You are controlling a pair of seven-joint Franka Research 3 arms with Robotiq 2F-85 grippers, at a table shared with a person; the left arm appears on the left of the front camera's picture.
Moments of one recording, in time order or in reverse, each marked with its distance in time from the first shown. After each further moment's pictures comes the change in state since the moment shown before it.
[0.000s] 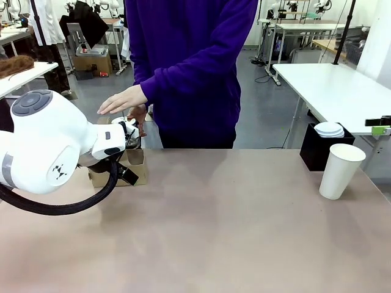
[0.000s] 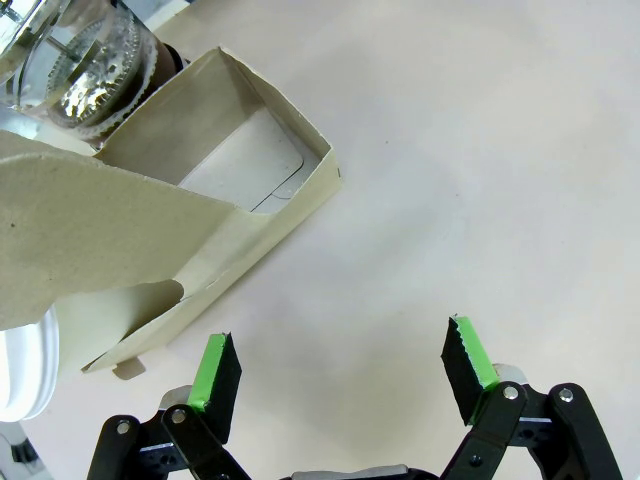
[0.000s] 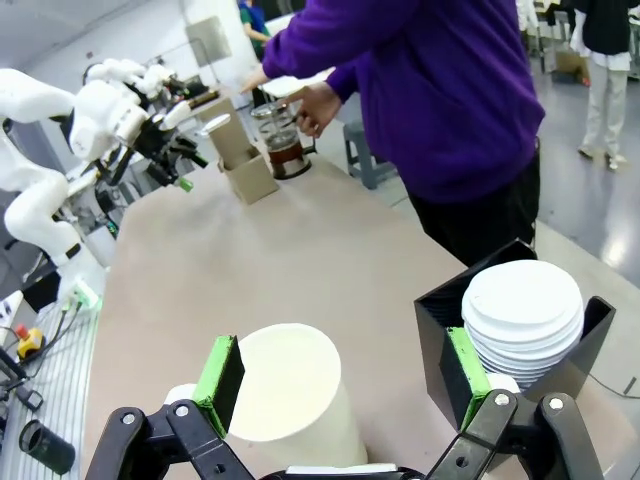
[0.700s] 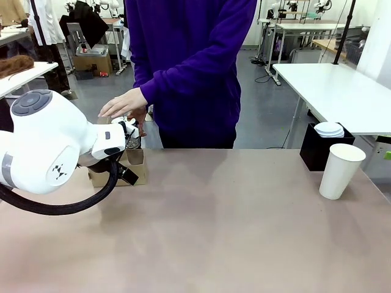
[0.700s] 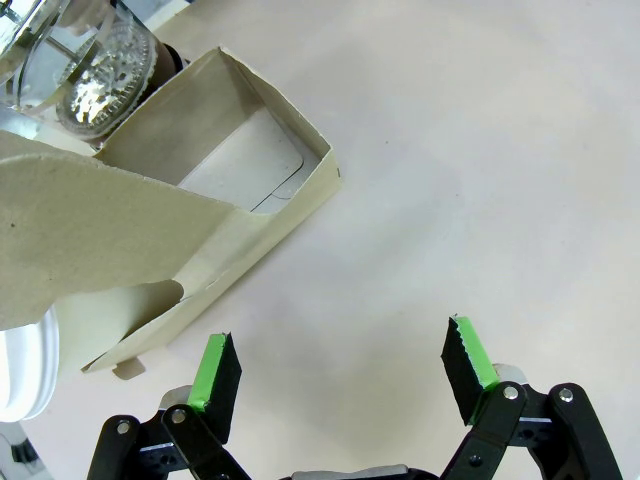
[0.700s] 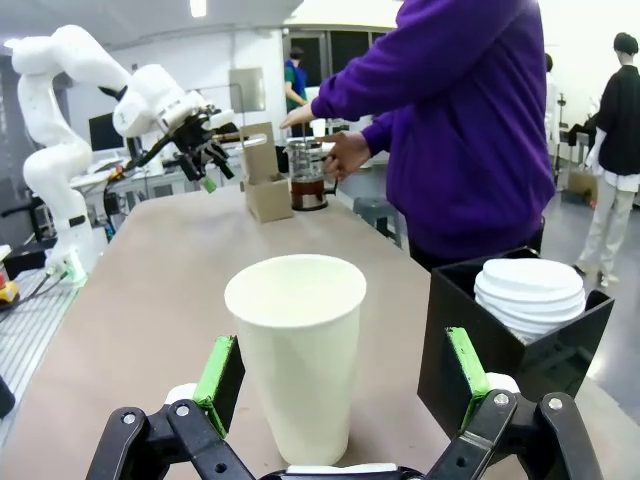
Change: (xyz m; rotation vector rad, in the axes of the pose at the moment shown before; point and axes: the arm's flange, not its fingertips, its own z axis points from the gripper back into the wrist) left arm 0.000 0.000 0.000 0.000 0.000 0.000; right arm -0.096 -0.002 0.027 0.058 -0.216 0.236
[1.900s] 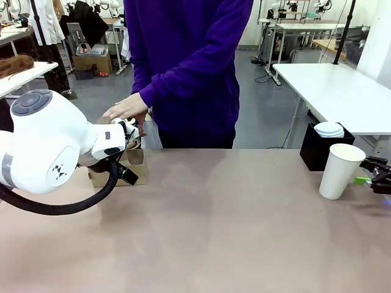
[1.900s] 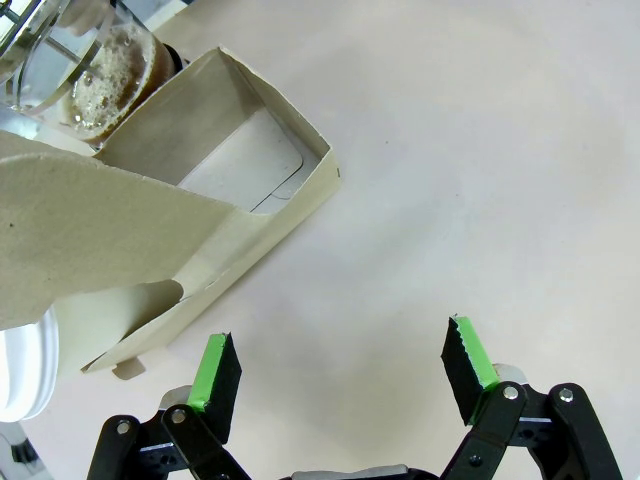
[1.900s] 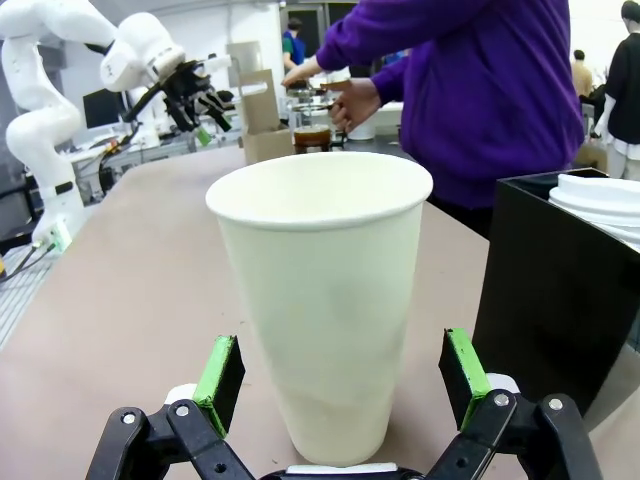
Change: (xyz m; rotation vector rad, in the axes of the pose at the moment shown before) left arm 0.000 0.000 0.000 0.000 0.000 0.000; right arm -0.066 0.019 -0.052 -0.001 0.064 -0.019
